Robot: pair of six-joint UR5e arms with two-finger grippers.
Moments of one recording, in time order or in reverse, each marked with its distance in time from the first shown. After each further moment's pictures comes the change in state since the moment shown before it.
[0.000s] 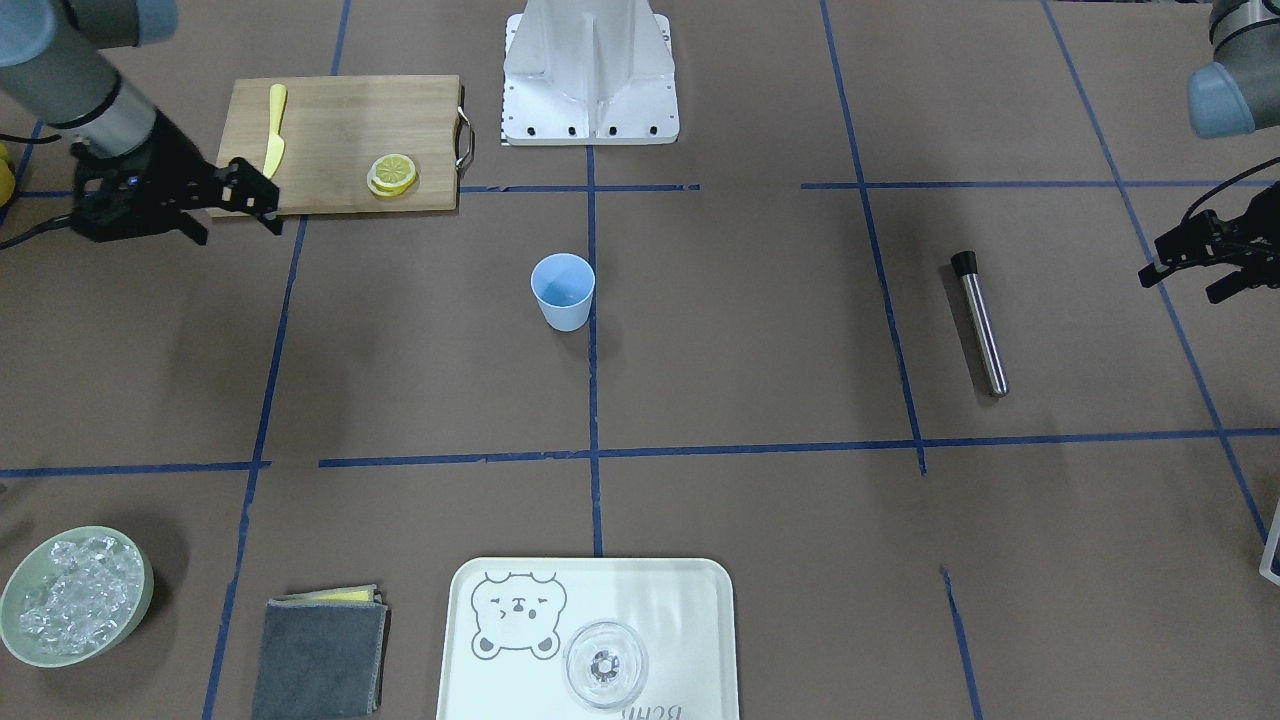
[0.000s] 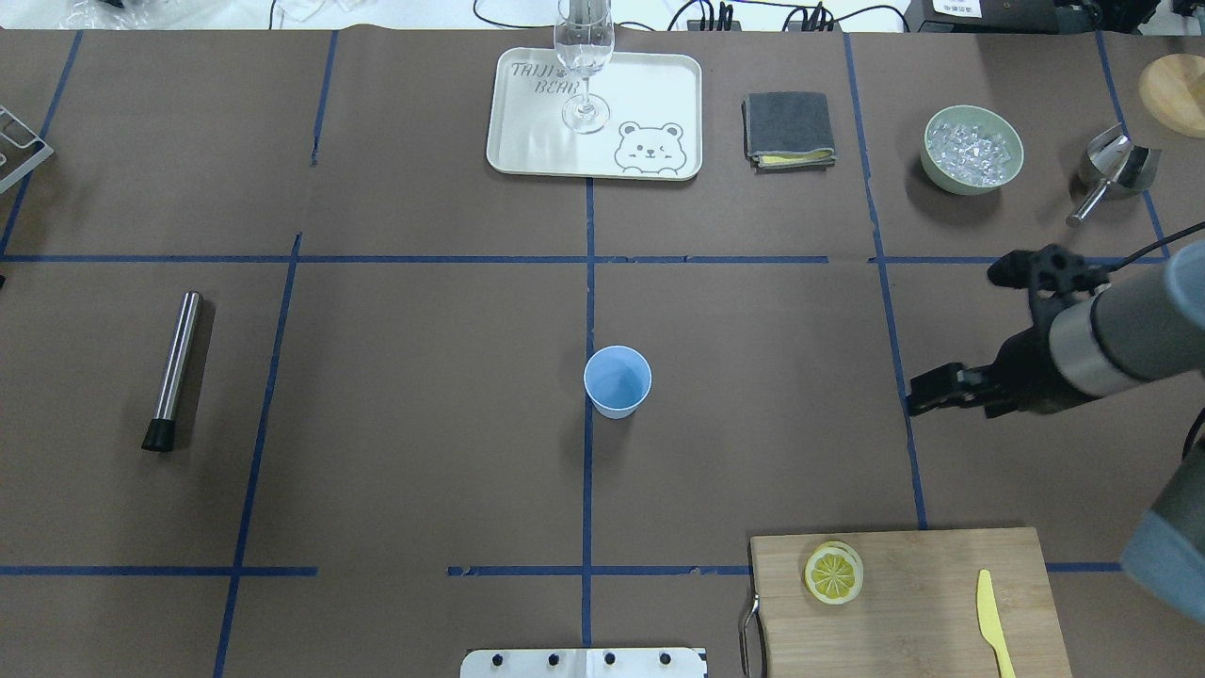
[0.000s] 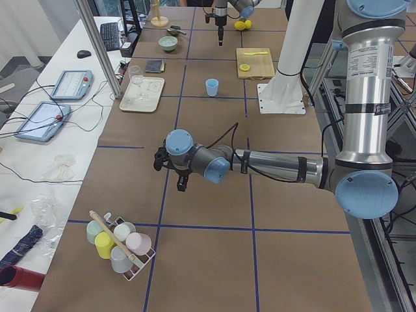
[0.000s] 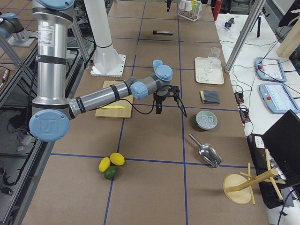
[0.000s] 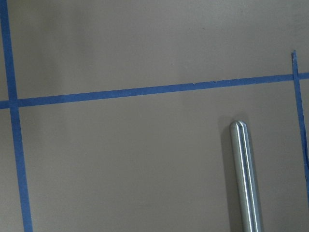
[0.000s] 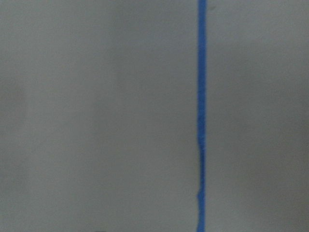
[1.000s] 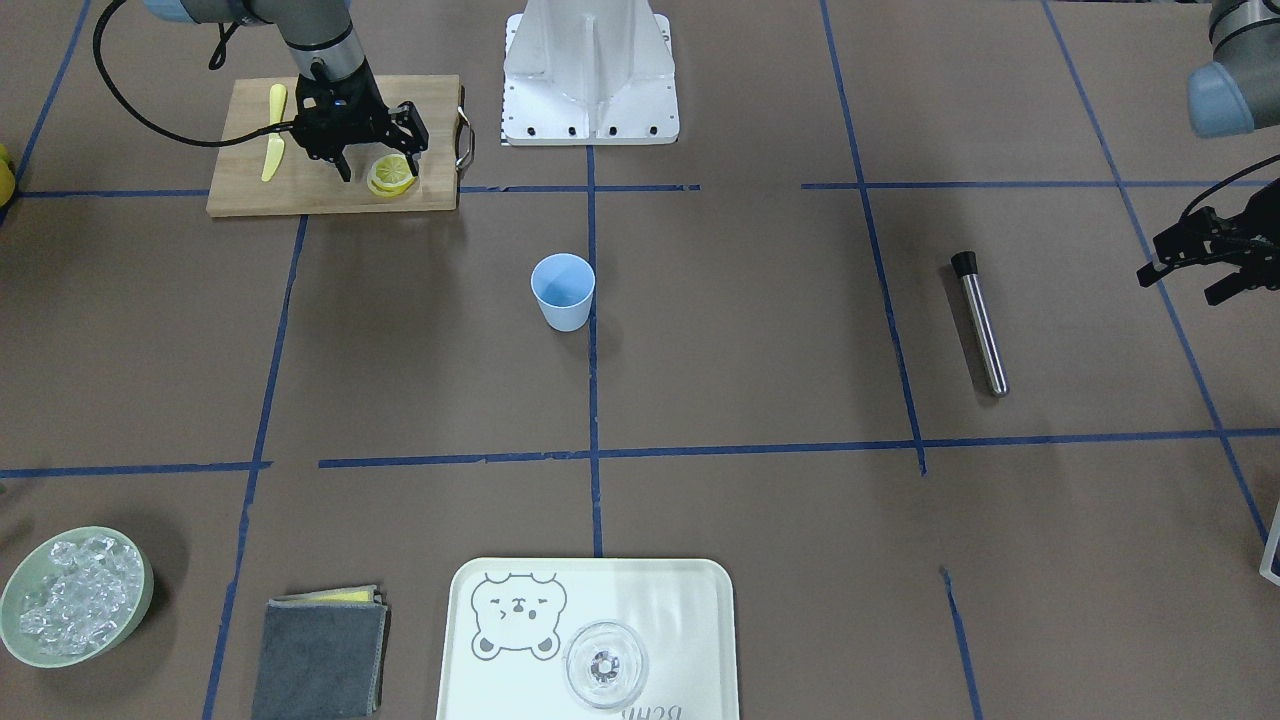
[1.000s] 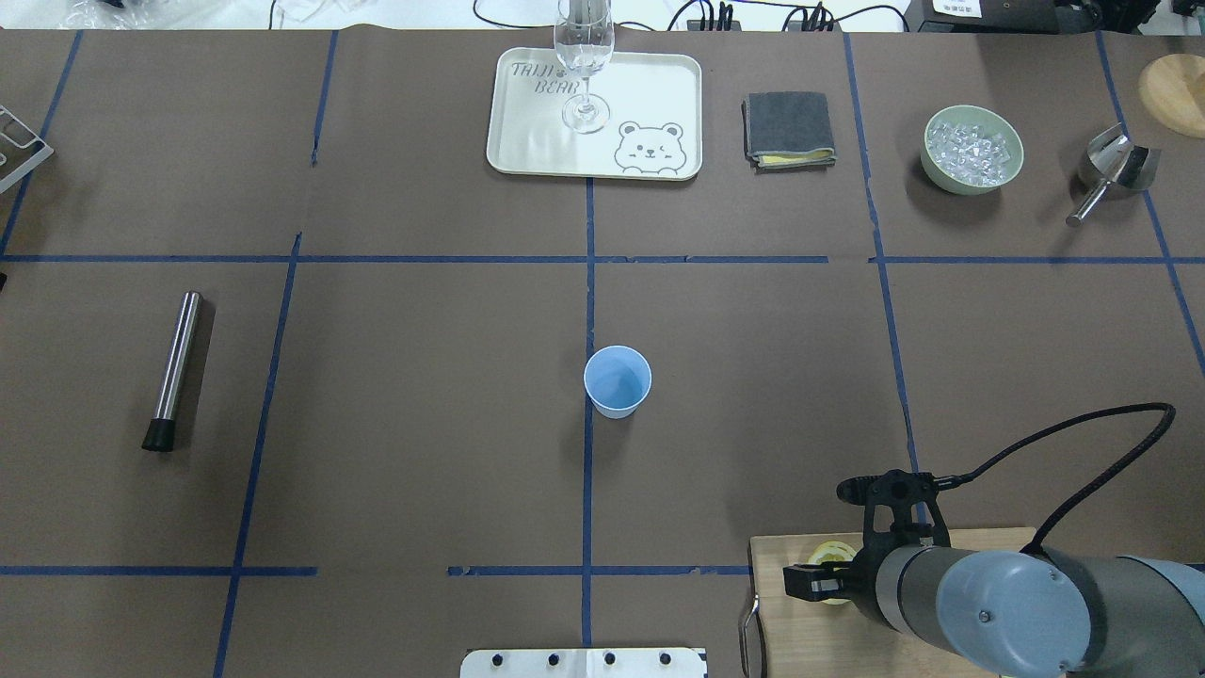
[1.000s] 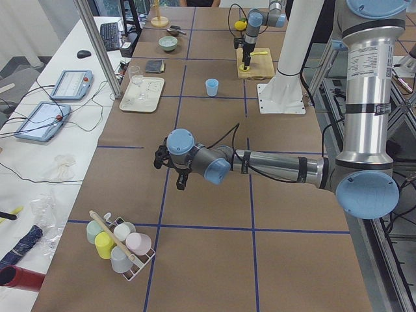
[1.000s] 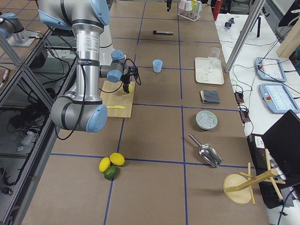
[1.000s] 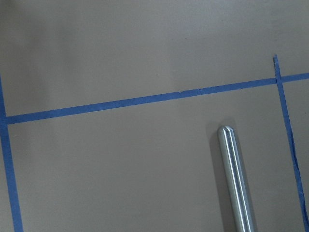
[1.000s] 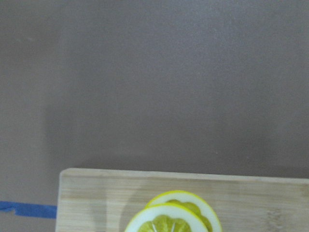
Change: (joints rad) left arm 0.001 0.004 -0.002 -0.034 -0.002 -0.006; right arm -0.529 0.036 0.051 -0.116 -0.516 0.306
